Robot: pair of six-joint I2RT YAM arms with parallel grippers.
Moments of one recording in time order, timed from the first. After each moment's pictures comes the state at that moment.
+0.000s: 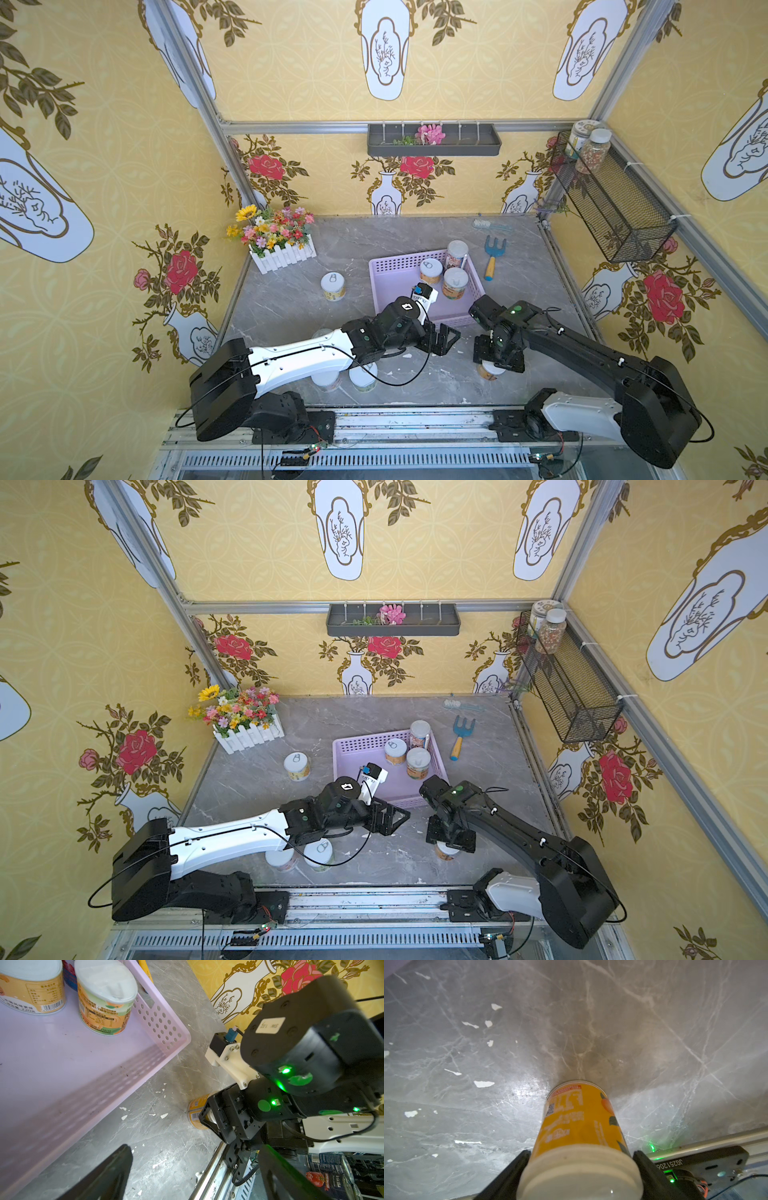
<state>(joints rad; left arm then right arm) -1.08 1.37 0.84 0.00 0.13 -0.68 0.57 1.23 0.74 -1.12 0.01 0.81</state>
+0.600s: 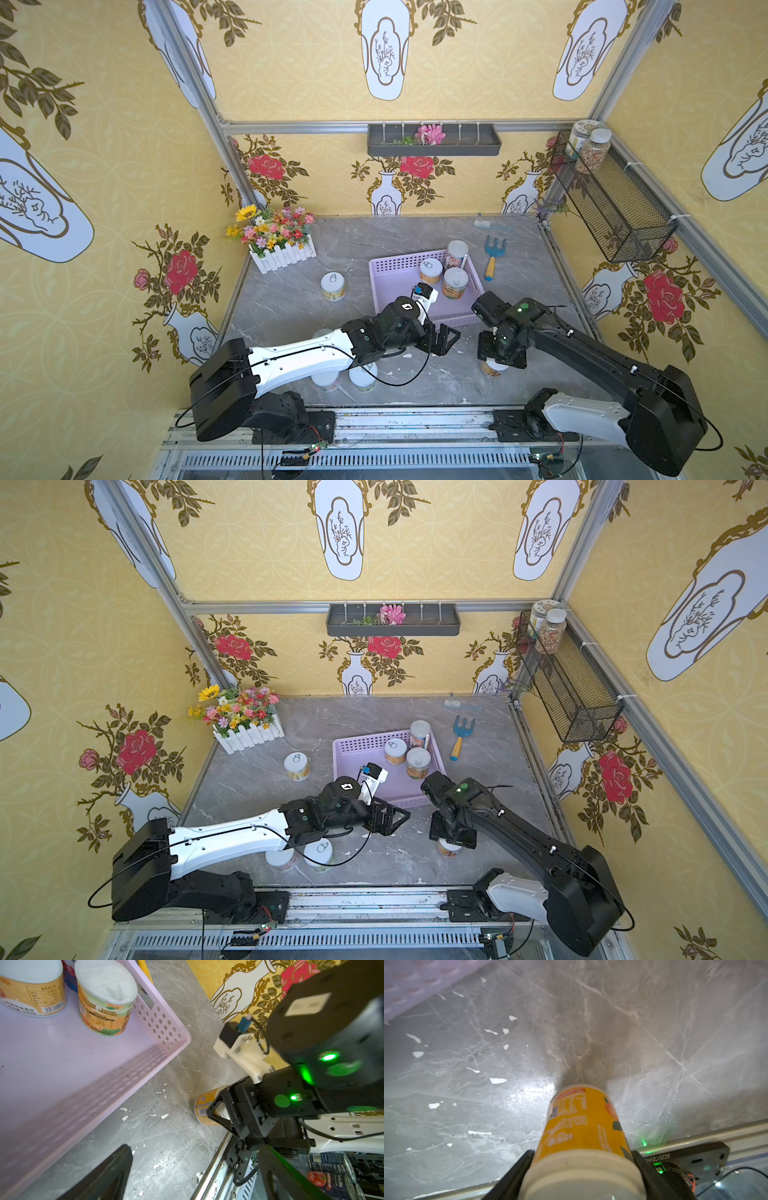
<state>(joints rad) -1.07 1.37 0.84 0.00 0.13 -0.67 0.58 1.17 0.83 -1.21 0.05 0.81</state>
